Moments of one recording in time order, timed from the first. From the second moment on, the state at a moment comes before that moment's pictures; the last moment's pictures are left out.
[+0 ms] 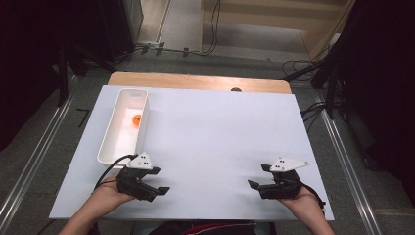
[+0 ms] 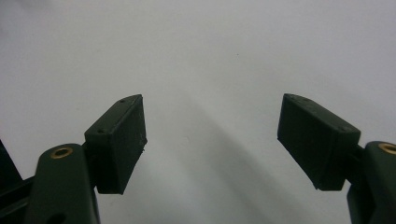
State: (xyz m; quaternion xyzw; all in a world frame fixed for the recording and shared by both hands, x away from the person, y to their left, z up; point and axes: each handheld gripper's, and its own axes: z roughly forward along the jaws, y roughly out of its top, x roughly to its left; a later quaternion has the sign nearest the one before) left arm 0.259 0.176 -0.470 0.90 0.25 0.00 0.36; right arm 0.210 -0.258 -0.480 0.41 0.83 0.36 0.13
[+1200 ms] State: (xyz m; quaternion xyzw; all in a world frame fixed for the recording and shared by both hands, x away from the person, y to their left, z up) left arm 0.262 0.179 -0.471 0.90 0.26 0.00 0.36; right arm 0.210 -0.258 -0.481 0.41 0.83 0.36 0.12
